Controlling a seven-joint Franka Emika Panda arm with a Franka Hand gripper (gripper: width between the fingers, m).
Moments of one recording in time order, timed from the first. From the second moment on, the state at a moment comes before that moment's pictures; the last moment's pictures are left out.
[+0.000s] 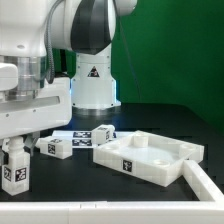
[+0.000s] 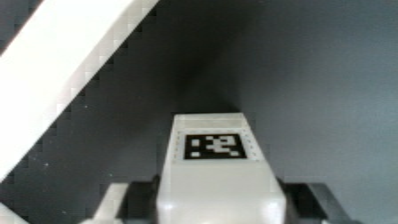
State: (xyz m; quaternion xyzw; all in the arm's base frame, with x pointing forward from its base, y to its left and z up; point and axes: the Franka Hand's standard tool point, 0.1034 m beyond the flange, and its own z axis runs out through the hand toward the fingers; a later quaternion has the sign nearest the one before) arm 0.560 -0.153 0.048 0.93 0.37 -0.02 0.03
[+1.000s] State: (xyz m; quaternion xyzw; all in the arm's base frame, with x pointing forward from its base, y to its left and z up) arm 0.570 -0.049 0.118 0.93 0.37 0.03 0.04
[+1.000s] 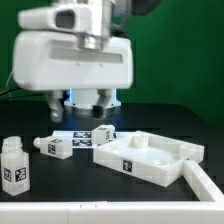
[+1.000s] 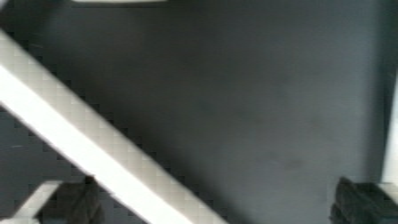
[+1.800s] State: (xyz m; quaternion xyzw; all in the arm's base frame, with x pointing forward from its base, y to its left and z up) arm 0.534 -0.025 0.053 0.95 0.31 0.01 0.02
